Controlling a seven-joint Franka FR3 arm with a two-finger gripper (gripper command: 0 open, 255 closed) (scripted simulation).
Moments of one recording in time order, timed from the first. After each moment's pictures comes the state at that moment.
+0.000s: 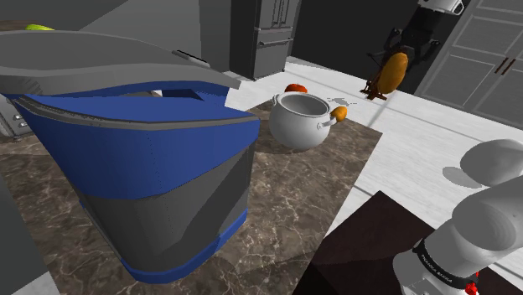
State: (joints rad) arm -0.30 -0.29 -0.18 -1.82 0.04 1.57 0.61
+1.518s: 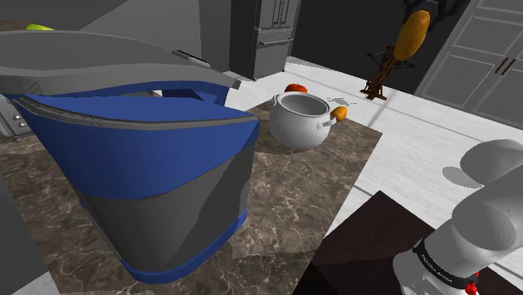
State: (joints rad) arm -0.30 -0.11 -0.20 -1.29 0.07 1.22 0.61
